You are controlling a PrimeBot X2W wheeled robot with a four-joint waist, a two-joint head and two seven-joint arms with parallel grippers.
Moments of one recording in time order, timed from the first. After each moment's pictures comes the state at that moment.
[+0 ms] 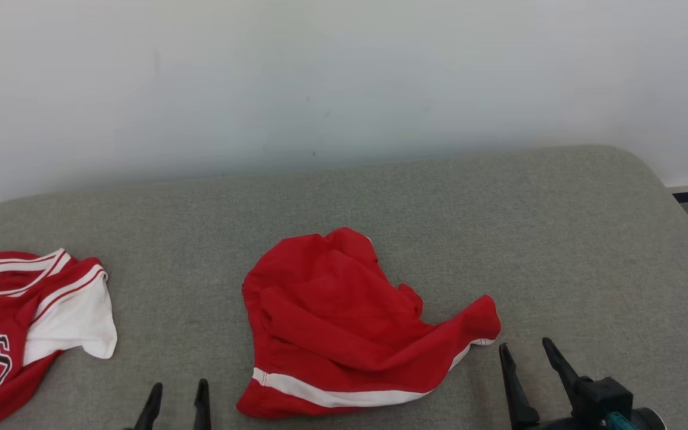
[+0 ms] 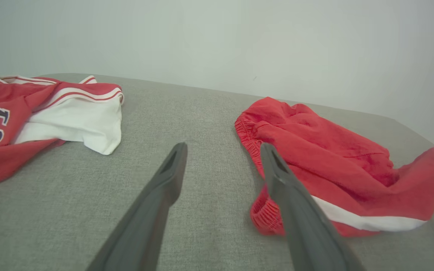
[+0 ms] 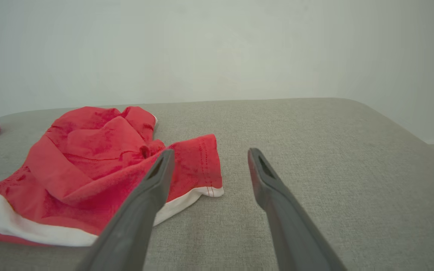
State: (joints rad) left arm 0.10 0.05 -0.02 0.20 -0.23 -0.06 -0.26; right arm -0.01 -0.05 0.07 0.31 0.09 0.13 -0.24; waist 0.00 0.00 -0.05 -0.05
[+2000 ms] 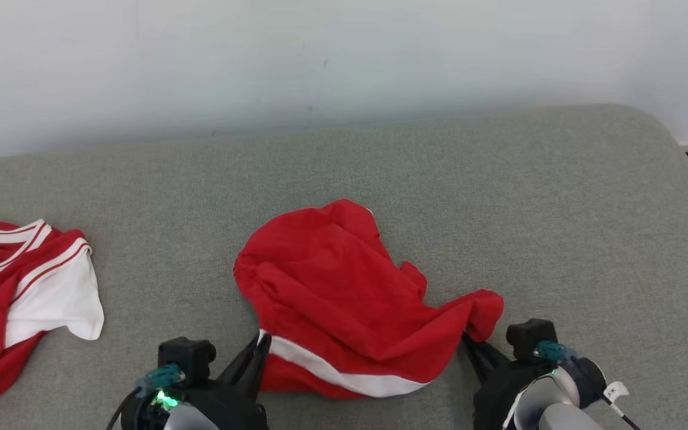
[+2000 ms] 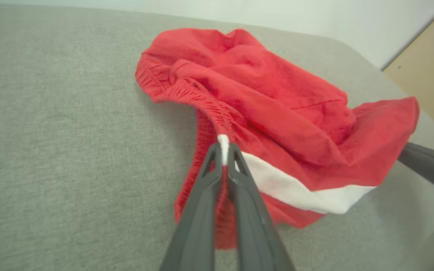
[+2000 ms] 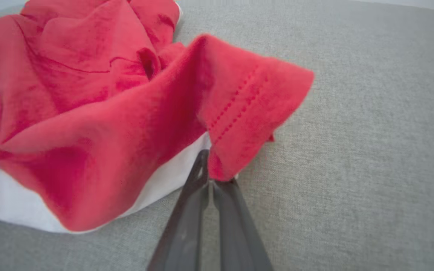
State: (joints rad) left arm -0.18 0.10 -0.27 0.31 -0.38 -0.12 0.06; right arm -0.40 -0.16 0.45 0.79 0.35 0.13 -0.10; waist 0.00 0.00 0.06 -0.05
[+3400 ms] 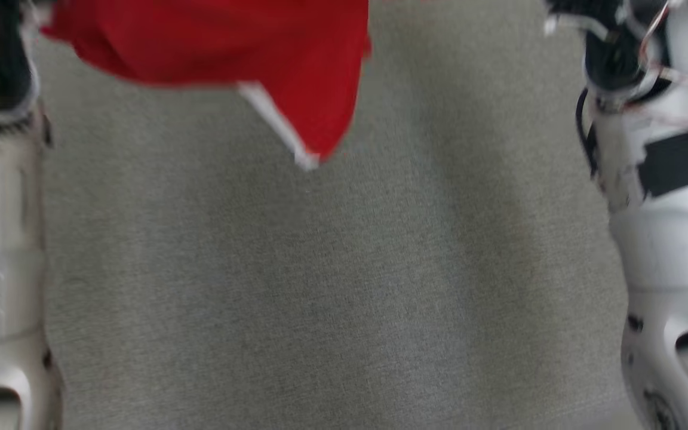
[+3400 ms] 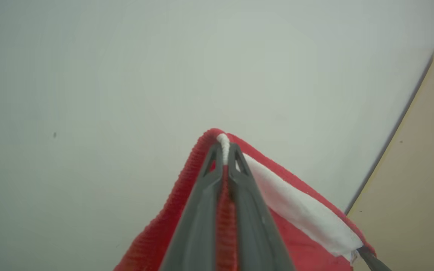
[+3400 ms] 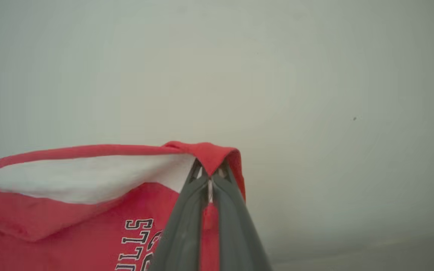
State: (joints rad) left arm -1.11 0.18 -0.05 0.34 -0.80 -0.12 -0.01; right arm -1.15 -0.06 0.09 0.51 0.57 0.13 0.12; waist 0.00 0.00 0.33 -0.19
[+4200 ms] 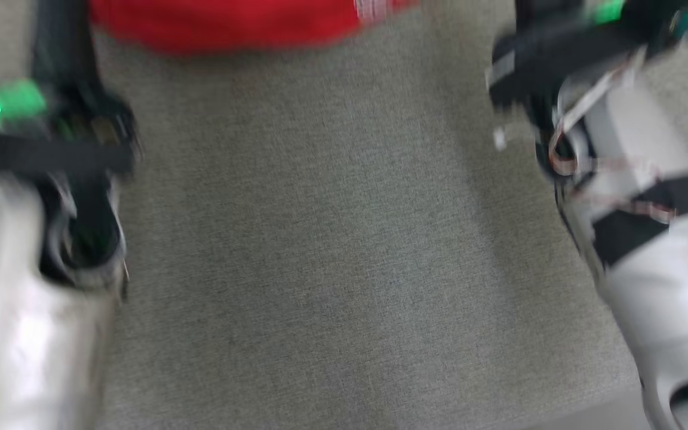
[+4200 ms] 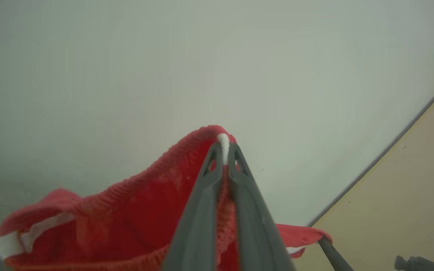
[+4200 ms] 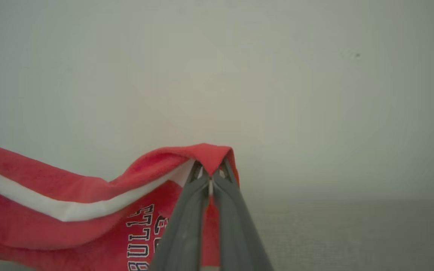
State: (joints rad) left arm -0.86 0.22 -0.17 0.15 -0.94 -0.13 -0.26; right arm -1.13 -0.14 0.35 0.63 0.50 0.13 -0.26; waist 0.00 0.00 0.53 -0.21
